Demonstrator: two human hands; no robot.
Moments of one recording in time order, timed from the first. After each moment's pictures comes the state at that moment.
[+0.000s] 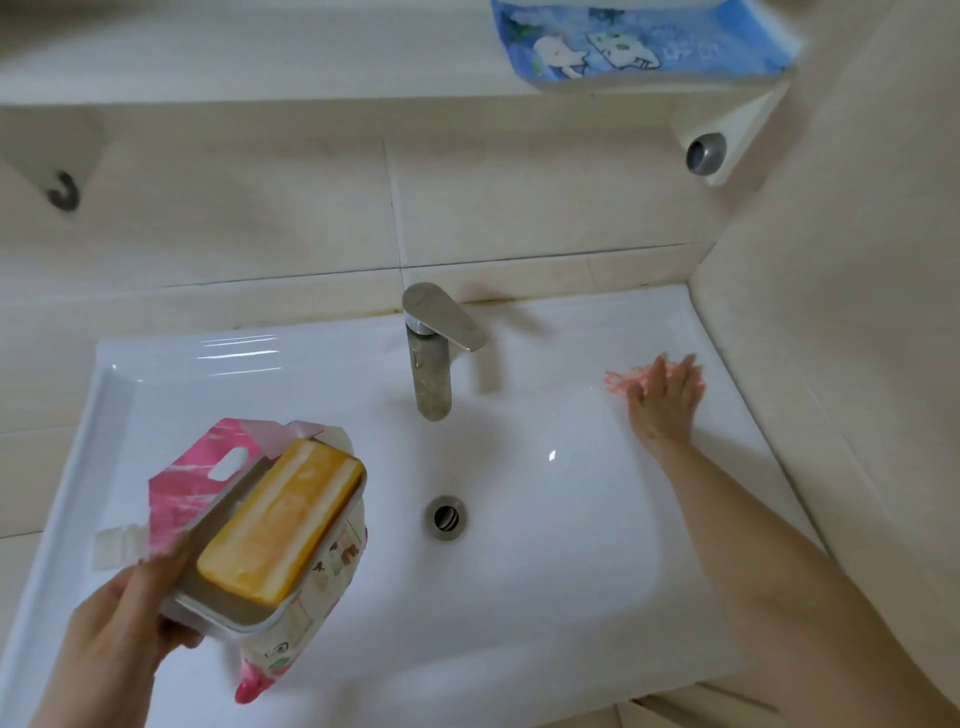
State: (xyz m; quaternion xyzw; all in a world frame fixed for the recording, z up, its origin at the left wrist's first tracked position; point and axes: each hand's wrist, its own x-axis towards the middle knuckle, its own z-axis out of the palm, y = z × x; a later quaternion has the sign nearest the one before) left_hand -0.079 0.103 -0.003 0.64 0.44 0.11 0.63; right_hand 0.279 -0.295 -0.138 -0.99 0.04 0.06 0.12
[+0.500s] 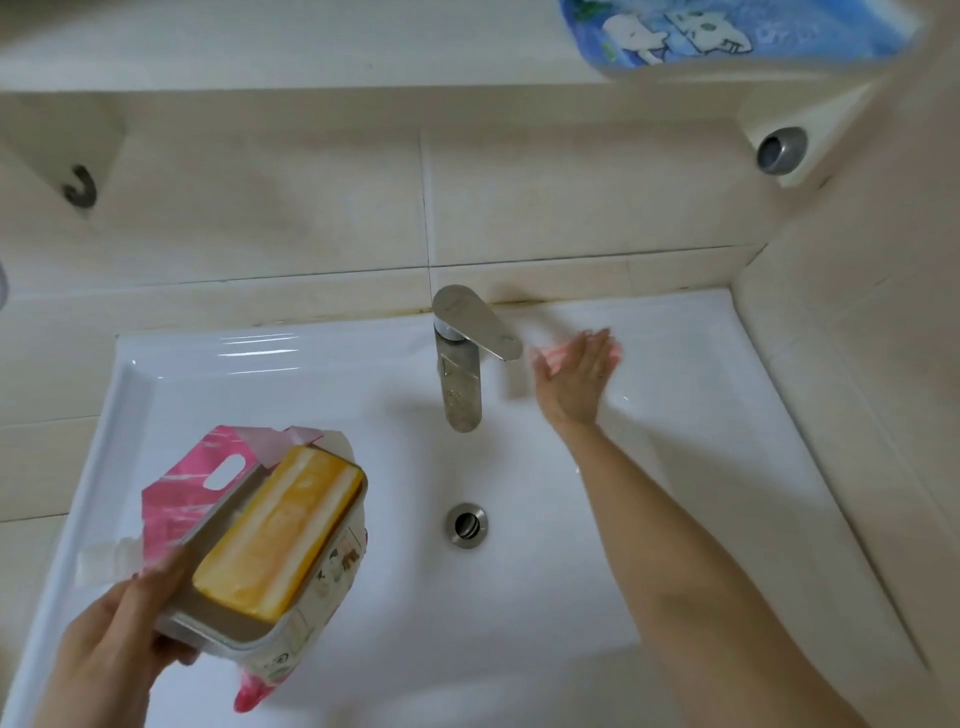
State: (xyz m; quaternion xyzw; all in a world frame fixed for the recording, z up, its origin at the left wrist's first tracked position) left_hand -0.076 0.116 -0.002 0.62 0.47 0.14 0.61; right_hand 0.274 -0.134 -0.146 -0.98 -0.02 0.01 0.21
